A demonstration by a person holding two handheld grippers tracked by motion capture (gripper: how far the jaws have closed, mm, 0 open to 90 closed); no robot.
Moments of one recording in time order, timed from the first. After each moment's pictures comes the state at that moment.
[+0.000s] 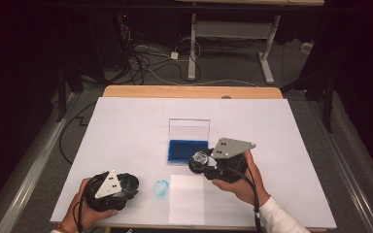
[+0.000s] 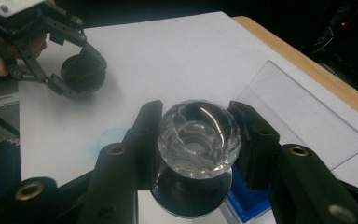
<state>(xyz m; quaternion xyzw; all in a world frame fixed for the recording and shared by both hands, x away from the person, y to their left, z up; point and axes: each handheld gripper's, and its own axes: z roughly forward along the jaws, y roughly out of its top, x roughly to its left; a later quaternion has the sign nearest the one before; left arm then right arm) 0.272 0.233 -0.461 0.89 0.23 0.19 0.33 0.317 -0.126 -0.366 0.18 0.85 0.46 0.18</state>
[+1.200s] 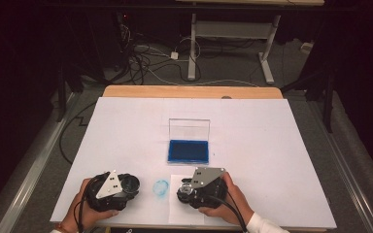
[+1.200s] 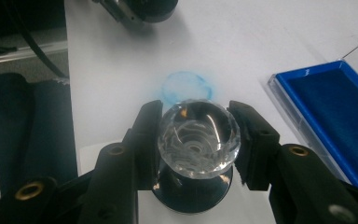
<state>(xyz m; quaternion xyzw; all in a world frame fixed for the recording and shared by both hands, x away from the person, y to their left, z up) 0.272 0.231 -0.461 0.90 0.23 0.19 0.33 0.288 -0.090 -0.427 0.14 0.90 0.40 0.11</state>
